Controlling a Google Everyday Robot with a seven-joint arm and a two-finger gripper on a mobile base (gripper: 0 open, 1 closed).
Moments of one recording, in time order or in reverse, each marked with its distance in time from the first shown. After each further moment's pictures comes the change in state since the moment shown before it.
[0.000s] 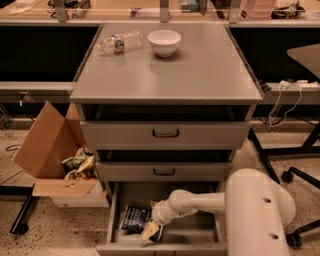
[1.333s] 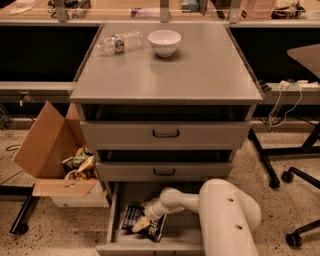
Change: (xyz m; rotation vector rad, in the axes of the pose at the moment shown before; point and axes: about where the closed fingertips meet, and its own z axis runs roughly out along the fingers) arm 0.007 -0.048 0.087 -0.027 -0.019 0.053
